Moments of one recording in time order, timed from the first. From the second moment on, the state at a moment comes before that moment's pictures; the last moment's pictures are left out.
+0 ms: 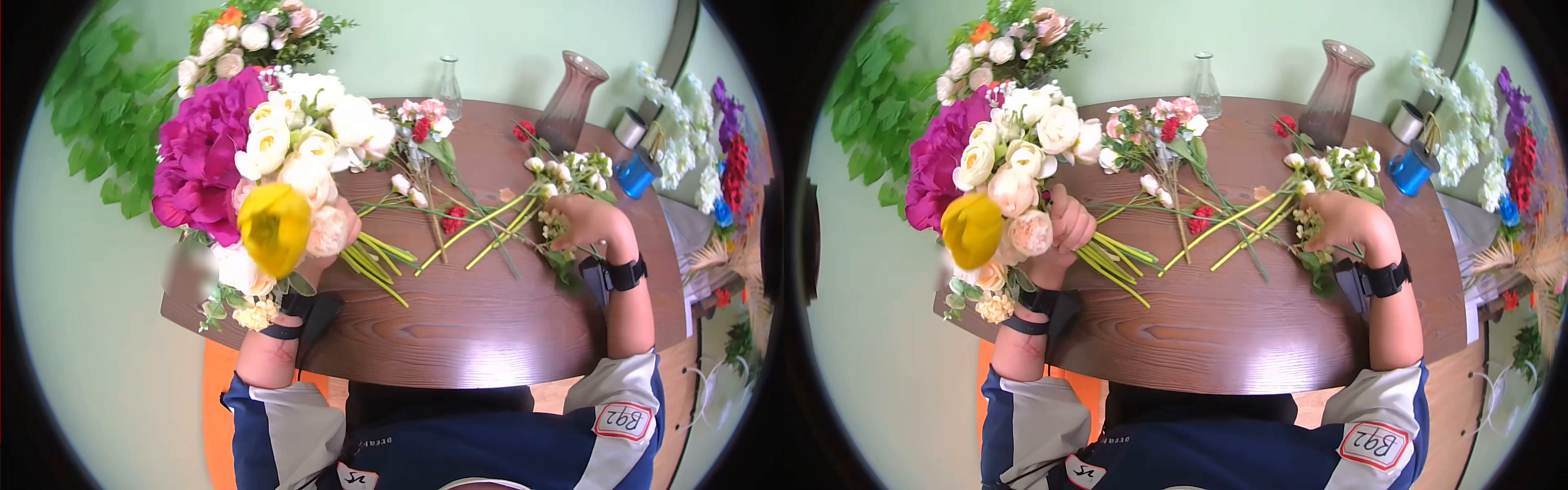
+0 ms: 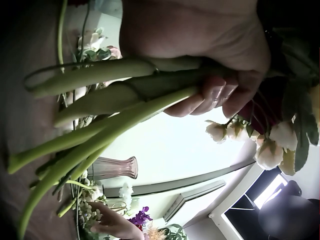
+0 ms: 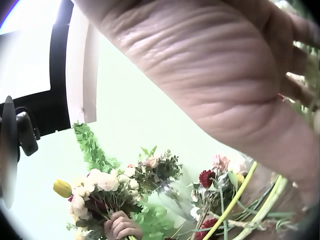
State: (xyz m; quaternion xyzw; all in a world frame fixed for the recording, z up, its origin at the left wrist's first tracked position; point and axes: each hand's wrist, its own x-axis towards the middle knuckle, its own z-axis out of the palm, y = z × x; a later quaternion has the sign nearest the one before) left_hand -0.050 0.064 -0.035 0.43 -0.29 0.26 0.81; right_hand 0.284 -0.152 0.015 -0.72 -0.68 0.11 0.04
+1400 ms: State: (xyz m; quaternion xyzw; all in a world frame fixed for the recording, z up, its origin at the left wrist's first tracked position) left_hand -0.133 0.070 -0.113 0.55 0.16 0.58 0.58; right_hand 0.194 -0.171 0.156 -0.25 -0.58 -0.57 0.53
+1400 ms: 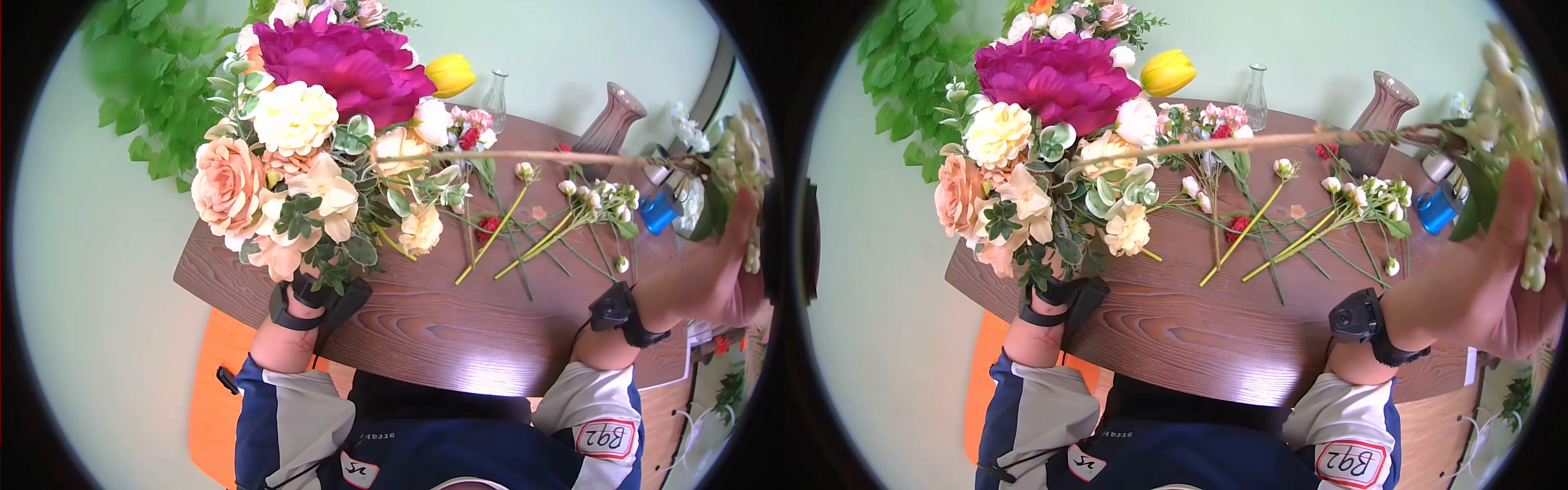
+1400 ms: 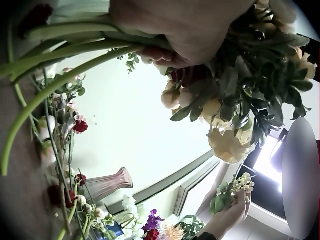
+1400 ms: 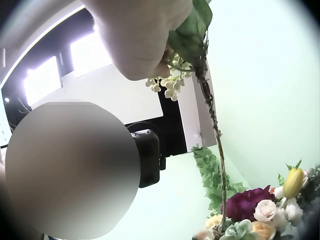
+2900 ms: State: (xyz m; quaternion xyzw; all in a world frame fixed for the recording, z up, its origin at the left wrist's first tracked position) left_hand -0.119 0.017 -0.027 0.83 0.21 0.43 0.26; right_hand 0.099 -0.064 0.076 -0.42 -0.69 0.01 0.59
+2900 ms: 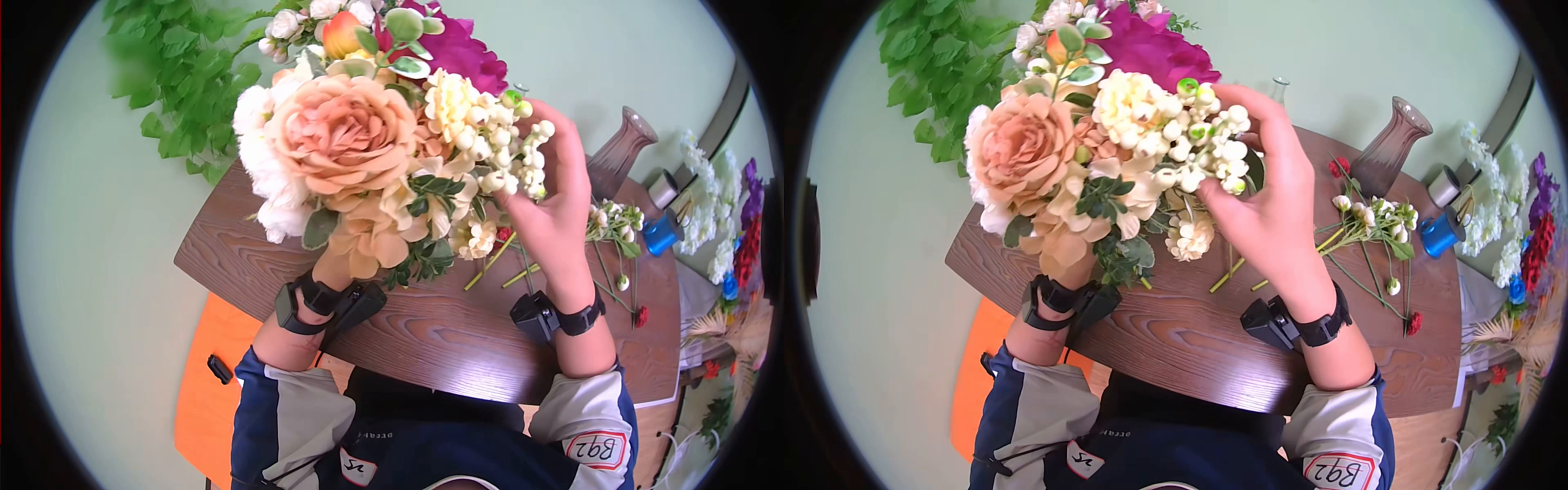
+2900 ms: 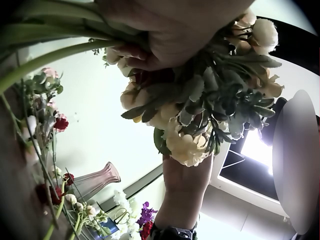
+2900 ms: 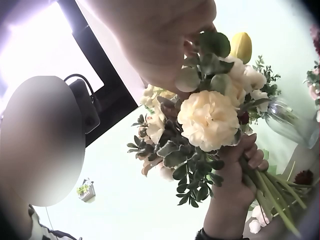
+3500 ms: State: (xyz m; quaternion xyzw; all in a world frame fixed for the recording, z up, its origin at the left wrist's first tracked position) left_hand -0.109 0.021 -0.043 0.53 0.01 0.42 0.73; right_hand 0.100 -0.123 0.120 -0.39 -0.70 -0.35 0.49
